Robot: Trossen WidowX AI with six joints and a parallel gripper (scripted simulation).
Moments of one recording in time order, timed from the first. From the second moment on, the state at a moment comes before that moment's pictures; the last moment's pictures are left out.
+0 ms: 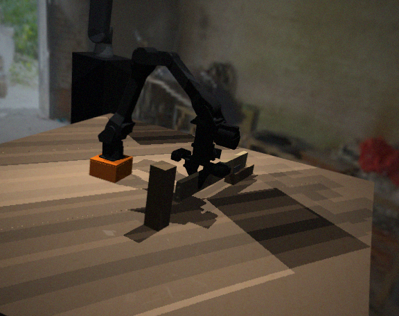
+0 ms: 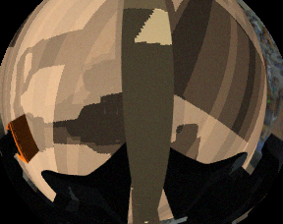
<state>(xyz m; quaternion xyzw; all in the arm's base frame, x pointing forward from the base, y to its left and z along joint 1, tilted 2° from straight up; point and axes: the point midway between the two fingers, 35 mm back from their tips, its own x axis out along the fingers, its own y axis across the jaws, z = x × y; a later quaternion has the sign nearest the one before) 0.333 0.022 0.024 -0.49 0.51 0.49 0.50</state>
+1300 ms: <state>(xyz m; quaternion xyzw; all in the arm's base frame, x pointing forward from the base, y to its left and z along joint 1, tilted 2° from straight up) 0.333 0.010 0.025 -0.49 0.52 0.49 0.50</state>
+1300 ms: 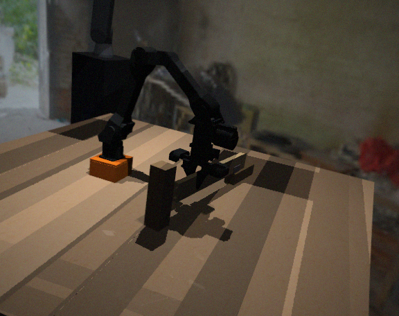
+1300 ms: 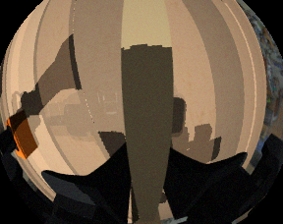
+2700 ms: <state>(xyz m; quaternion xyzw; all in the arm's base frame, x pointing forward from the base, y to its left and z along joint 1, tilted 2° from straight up) 0.333 -0.002 0.024 -0.49 0.51 0.49 0.50</state>
